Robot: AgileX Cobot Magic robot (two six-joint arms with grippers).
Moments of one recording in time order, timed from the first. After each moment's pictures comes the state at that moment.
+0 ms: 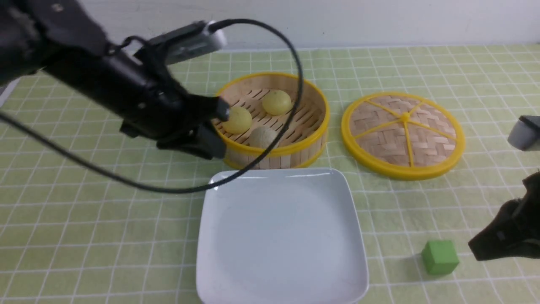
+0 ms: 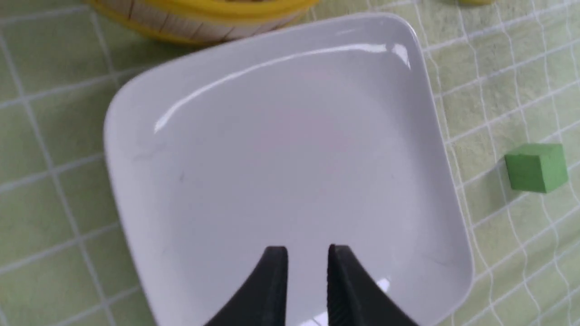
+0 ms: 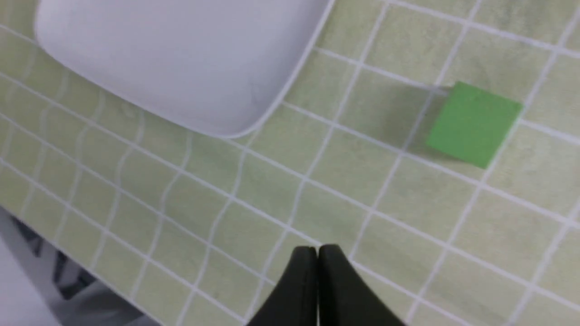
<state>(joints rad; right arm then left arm) 0.12 1.18 -0.86 0.50 1.08 -0.36 -0.32 1.68 -1.43 -0.45 0.99 0.12</state>
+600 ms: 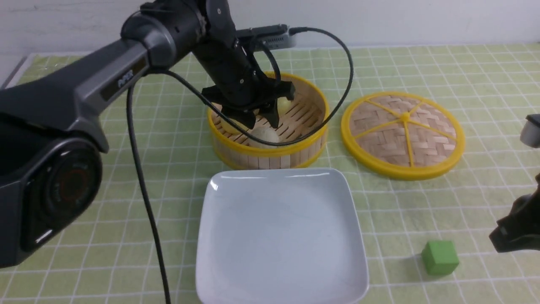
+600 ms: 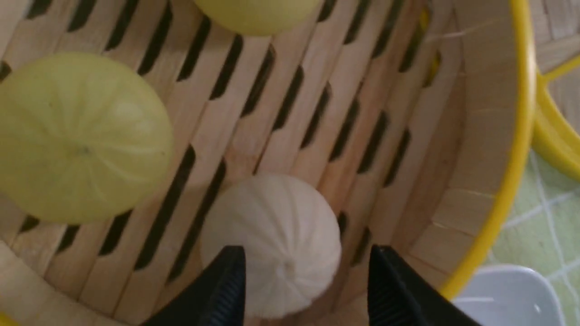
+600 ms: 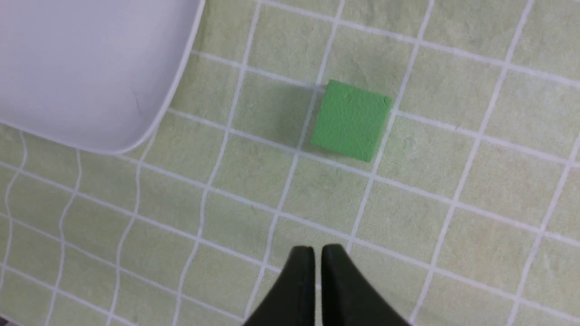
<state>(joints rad) 0.14 1.19 -0.86 0.35 1.02 -0.25 -0.41 2.24 -2.06 -0.22 1.02 -0.07</state>
